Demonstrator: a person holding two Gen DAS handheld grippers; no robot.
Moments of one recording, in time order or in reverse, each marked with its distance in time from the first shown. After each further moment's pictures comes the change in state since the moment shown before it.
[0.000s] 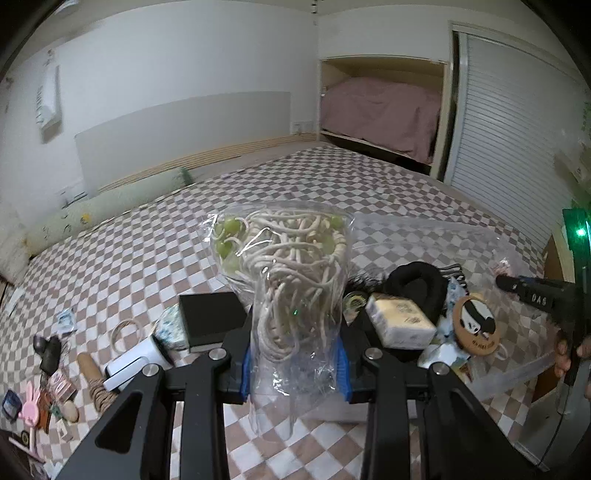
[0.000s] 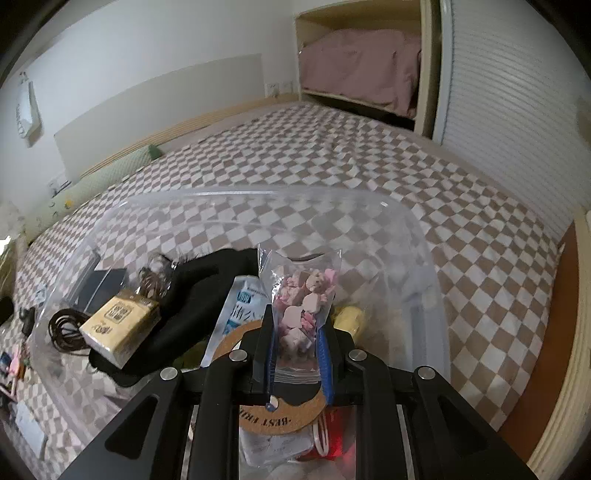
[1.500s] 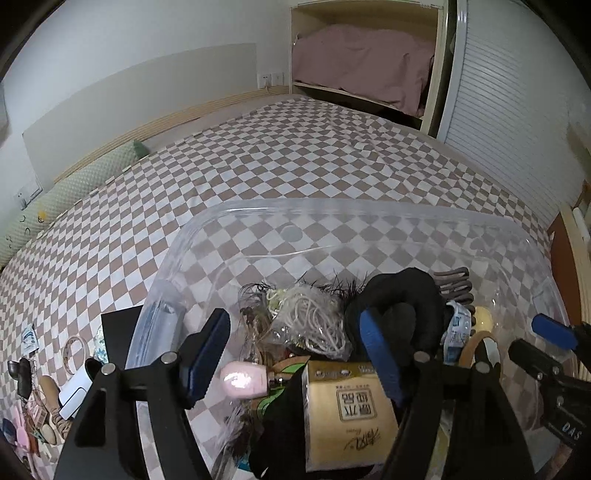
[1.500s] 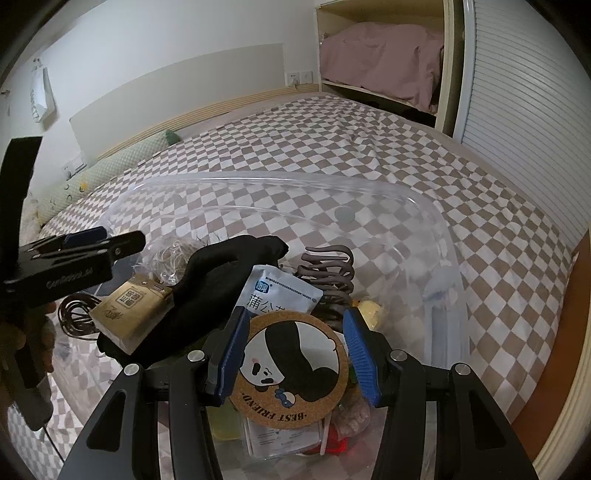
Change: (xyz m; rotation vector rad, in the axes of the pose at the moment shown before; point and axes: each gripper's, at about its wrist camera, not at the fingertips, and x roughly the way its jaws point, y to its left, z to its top) left arm 0.106 -0.058 0.040 0.042 0.195 -0.037; right arm 0.002 0.005 0.000 -0.035 0.026 0.054
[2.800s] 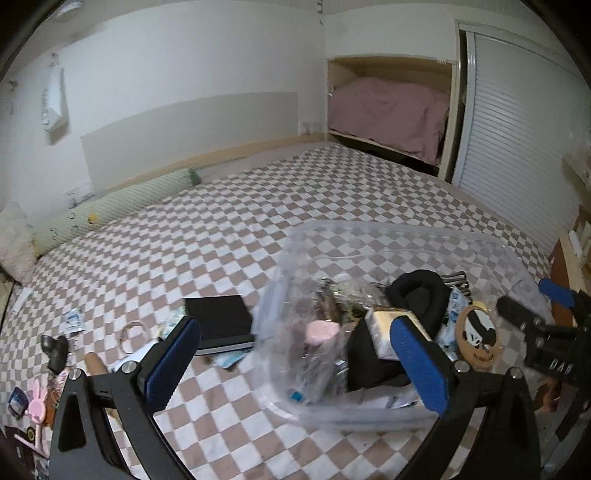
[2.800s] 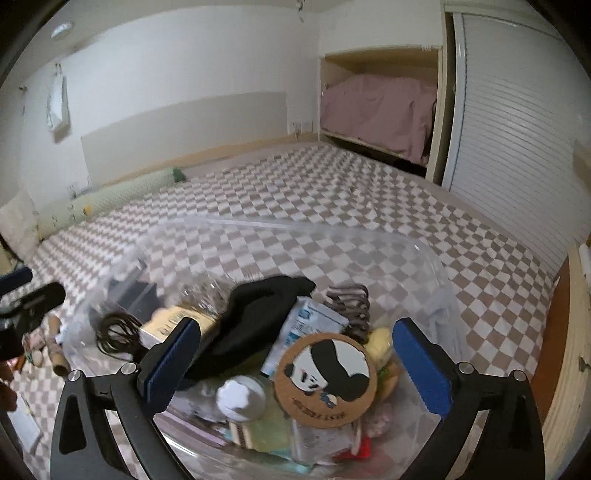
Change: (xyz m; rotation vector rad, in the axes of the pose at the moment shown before) left arm -0.102 0.055 -0.054 -0.073 -0.196 0.098; right arm -0.047 0.050 -0.012 -0.035 -0.231 -0.054
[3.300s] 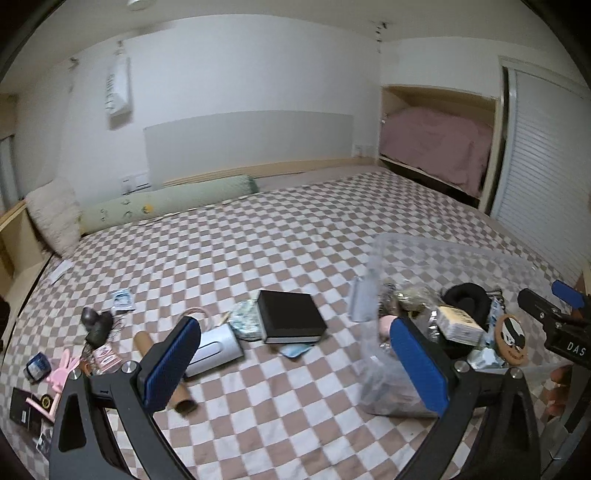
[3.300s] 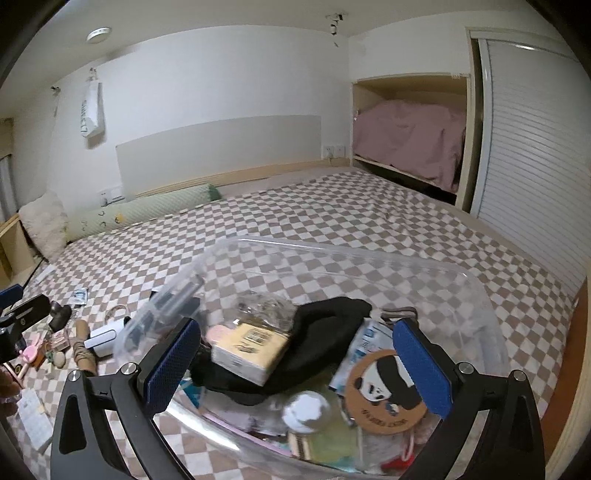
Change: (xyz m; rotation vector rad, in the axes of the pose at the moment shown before) left arm -0.053 0.078 -0.037 -0.130 -0.088 0.138; right arm -0.013 0.051 0.000 -0.049 -0.078 0.094
